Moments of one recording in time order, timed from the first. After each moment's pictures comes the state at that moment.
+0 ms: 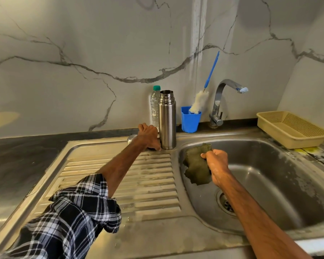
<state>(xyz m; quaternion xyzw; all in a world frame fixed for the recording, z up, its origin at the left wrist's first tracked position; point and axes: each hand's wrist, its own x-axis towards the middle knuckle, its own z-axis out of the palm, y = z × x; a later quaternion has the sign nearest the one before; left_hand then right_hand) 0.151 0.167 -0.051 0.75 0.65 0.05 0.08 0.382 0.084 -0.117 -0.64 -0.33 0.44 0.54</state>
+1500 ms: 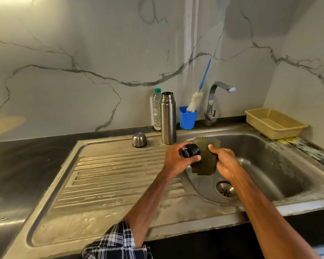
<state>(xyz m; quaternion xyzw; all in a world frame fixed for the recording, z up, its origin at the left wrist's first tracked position) 0.219 0.019 -0.093 0.70 0.51 0.41 0.29 0.397 0.019 -0.100 -0.52 -0.26 0.54 0.61</state>
